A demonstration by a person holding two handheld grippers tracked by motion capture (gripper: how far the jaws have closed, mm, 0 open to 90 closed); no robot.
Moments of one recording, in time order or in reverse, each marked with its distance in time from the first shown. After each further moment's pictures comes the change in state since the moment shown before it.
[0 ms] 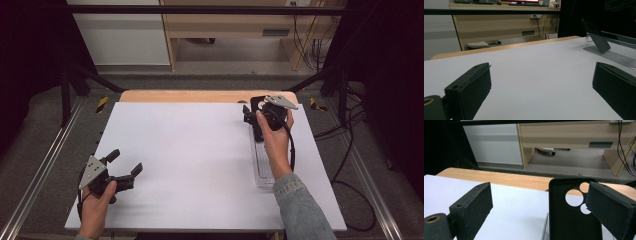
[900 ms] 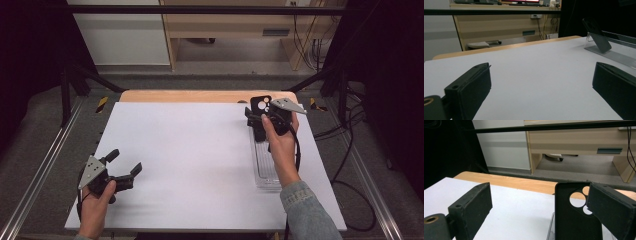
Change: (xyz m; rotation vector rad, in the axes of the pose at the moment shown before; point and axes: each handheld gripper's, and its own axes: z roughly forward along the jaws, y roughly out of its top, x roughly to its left) left arm 0.001 0.000 -0.001 0.003 0.003 0.004; right arm 0.000 0.004 -0.029 -0.046 0.071 -0.002
